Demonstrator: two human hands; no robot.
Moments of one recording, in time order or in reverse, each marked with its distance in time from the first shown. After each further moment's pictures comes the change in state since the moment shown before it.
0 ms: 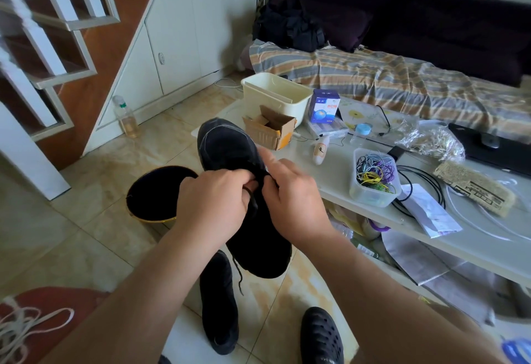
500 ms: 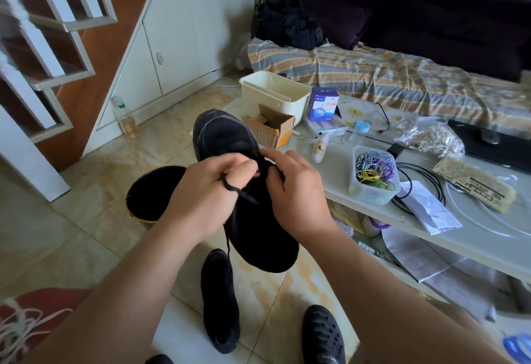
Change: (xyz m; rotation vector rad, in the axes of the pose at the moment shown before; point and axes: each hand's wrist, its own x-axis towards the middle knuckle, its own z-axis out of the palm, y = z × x) left_hand 0.001 -0.005 -0.019 -0.796 -0.033 -0.134; right_hand 0.005 0.003 -0.004 0.078 0.104 0.046
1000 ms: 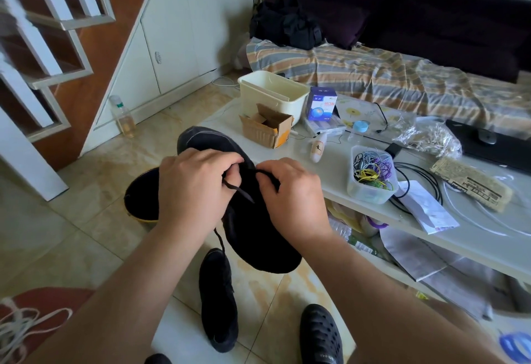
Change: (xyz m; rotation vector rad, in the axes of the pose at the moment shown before) left_hand 0.014 -0.037 0.004 0.713 0.340 0.396; right_hand -0.008 -0.004 0.000 -0.022 0.067 -0.060
